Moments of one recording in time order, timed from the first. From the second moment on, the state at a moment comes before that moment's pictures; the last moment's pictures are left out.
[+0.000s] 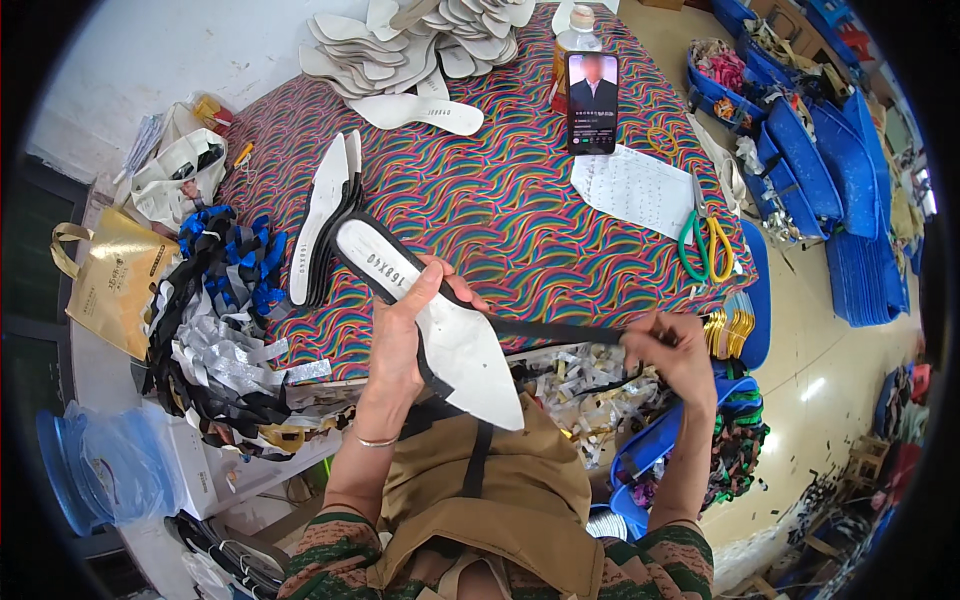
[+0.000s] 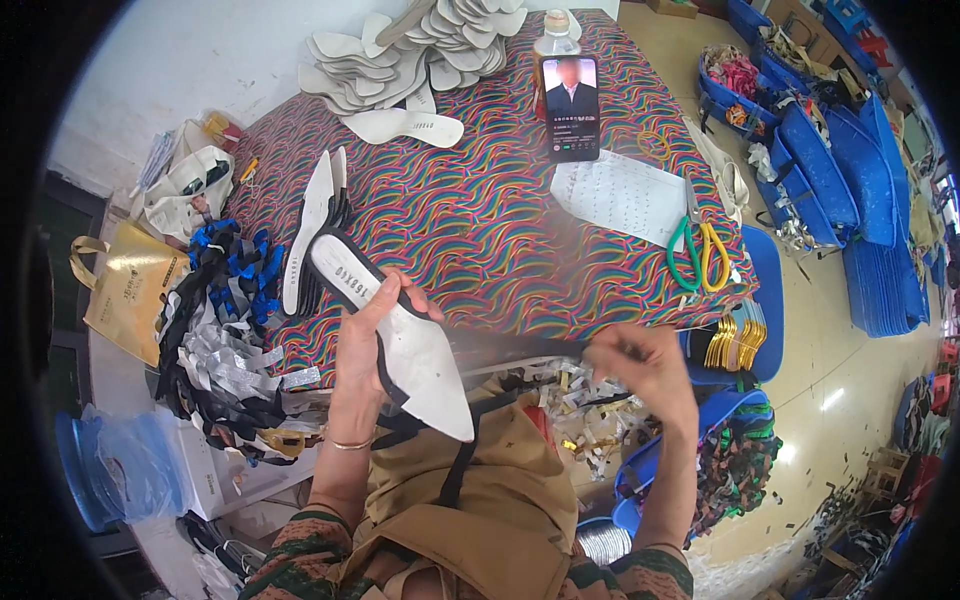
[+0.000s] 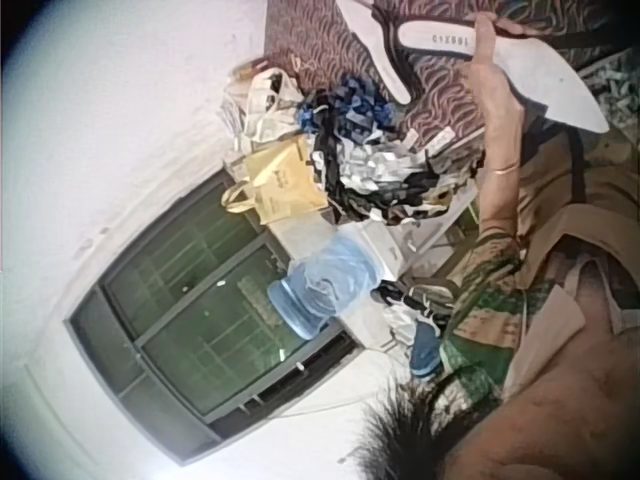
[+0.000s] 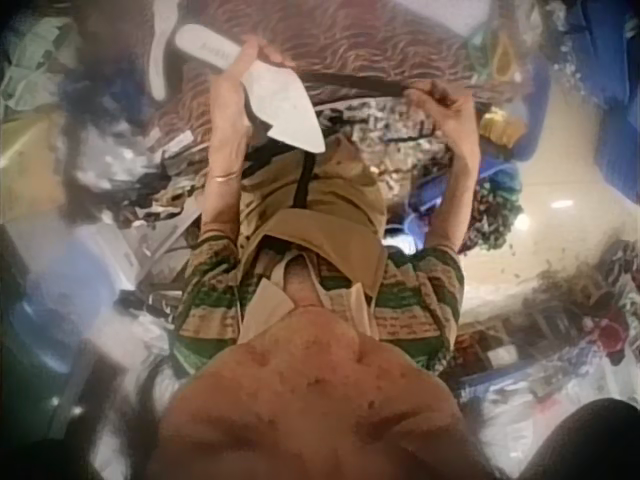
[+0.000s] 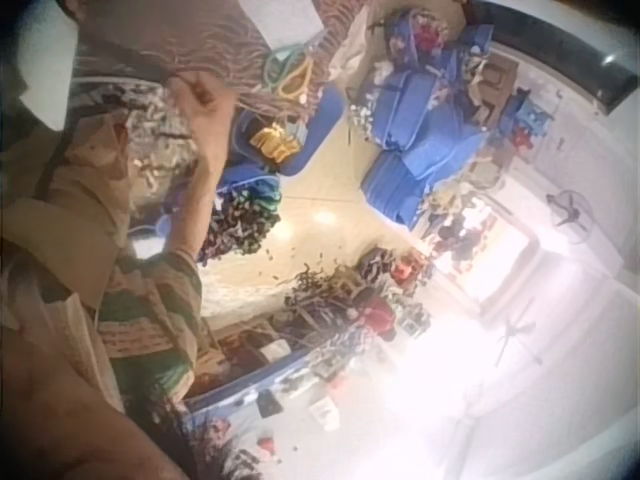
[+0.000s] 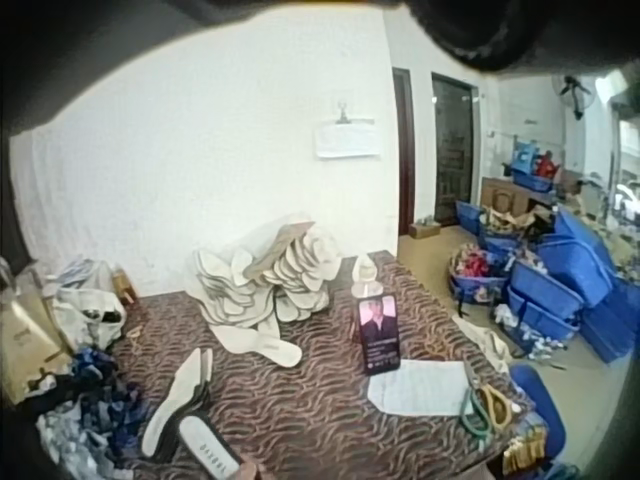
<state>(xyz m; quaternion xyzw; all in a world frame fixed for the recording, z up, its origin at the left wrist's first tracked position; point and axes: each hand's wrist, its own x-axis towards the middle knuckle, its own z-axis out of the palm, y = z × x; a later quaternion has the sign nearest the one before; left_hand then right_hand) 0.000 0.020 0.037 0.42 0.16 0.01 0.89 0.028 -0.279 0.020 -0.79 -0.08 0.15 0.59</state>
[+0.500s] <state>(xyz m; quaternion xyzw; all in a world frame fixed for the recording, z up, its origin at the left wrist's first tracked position) -0.010 0.003 0.012 0.25 0.27 0.01 0.93 -0.058 -0.148 -0.037 -0.37 0.12 0.29 0.87</state>
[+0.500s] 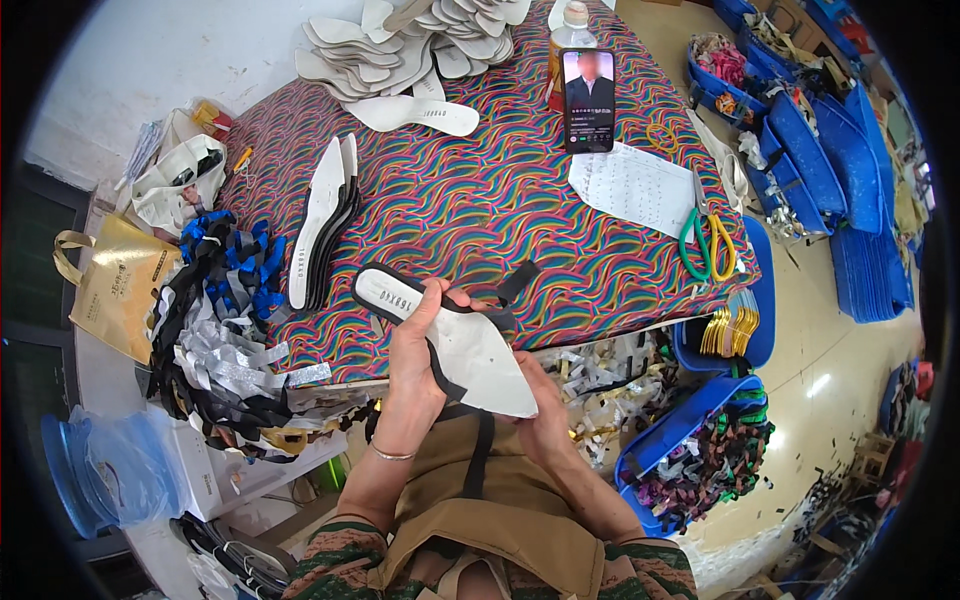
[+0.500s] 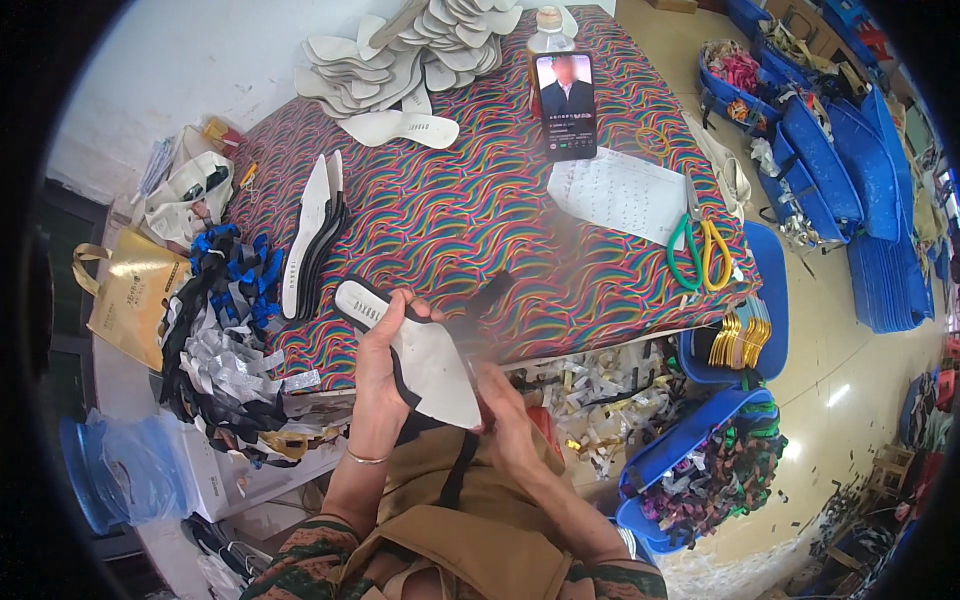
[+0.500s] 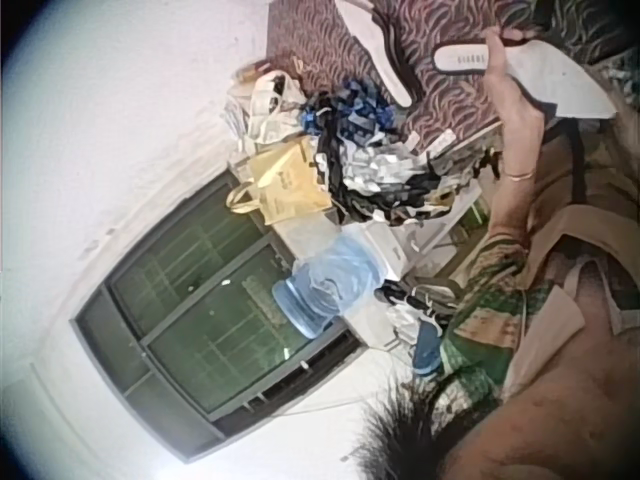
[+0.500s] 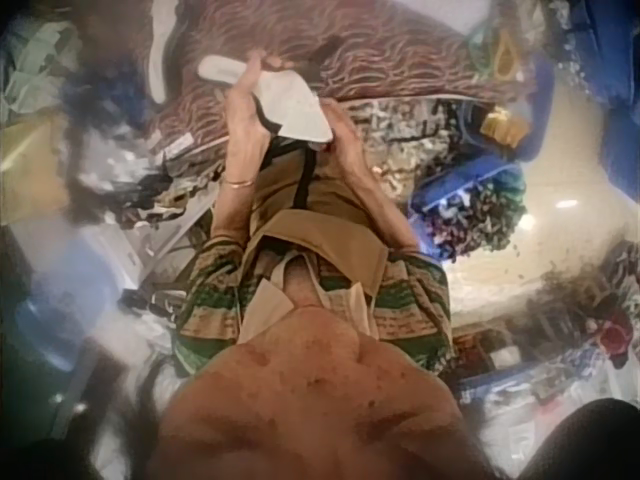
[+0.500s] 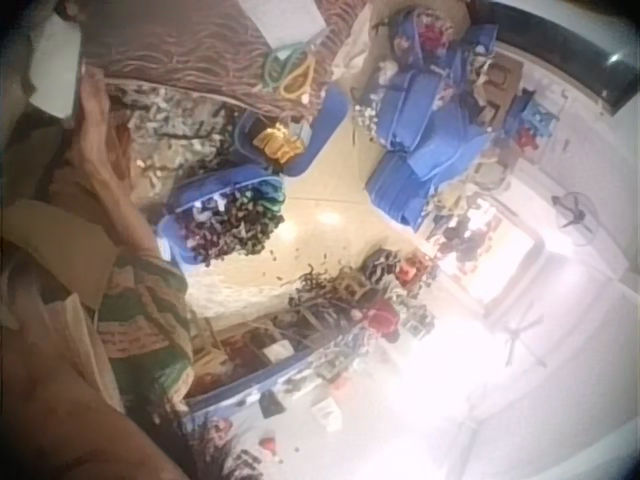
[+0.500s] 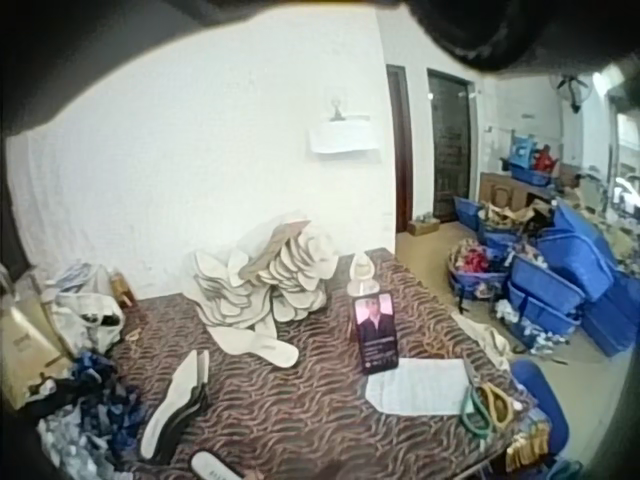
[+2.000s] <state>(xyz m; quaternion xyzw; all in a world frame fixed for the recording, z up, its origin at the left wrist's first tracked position) -0.061 -0.015 0.038 0.49 -0.02 0.03 0.87 -0.044 -0.167 0.018 -0.71 -0.19 0.10 0.67</state>
